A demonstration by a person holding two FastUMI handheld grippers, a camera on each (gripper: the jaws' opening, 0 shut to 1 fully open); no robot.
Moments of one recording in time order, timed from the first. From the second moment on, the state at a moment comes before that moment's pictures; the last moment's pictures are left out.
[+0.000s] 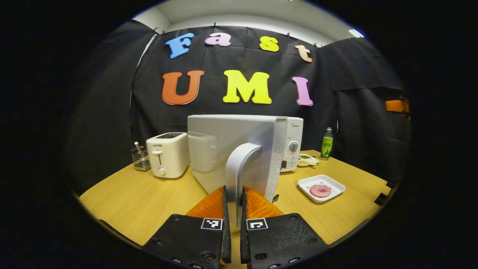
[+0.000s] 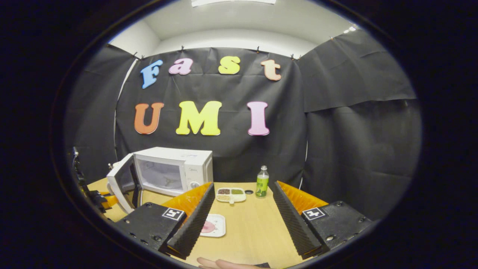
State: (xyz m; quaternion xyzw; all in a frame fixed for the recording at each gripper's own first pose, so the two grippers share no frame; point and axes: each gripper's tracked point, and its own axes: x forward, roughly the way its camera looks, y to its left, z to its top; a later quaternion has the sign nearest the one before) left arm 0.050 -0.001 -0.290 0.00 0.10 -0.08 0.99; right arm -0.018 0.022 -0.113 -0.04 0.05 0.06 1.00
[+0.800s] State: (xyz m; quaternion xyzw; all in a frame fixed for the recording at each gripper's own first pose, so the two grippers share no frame) left arm -0.042 0.165 -0.190 0.00 0.07 0.08 0.99; right arm 0.060 0.047 -0.186 -0.10 0.18 0.10 0.97
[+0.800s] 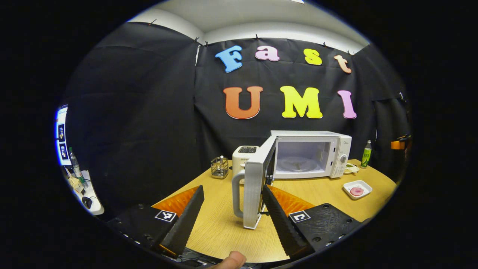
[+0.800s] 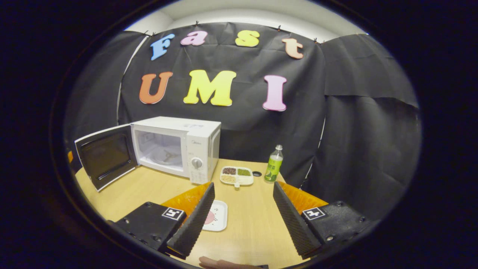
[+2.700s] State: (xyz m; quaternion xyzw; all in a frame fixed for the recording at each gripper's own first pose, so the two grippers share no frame) left arm -0.019 0.057 -0.074 0.01 -0.01 0.04 1.00; right arm 0.081 0.123 -0.394 0.20 0.65 0.28 0.68
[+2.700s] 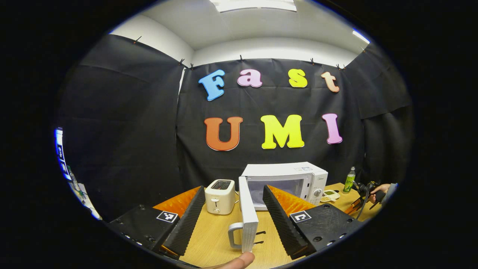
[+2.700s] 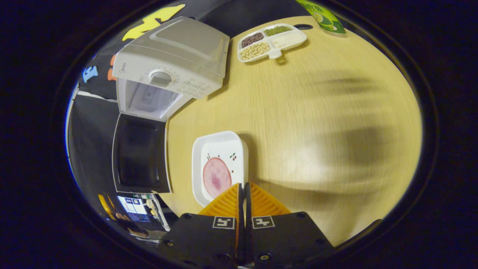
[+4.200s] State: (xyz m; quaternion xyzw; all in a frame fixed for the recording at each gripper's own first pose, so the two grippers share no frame) left arm -0.018 0.073 -0.086 0.00 -0.02 -0.03 1.00; right arm 0.163 0.414 -0.344 0.52 0.39 0.09 0.76
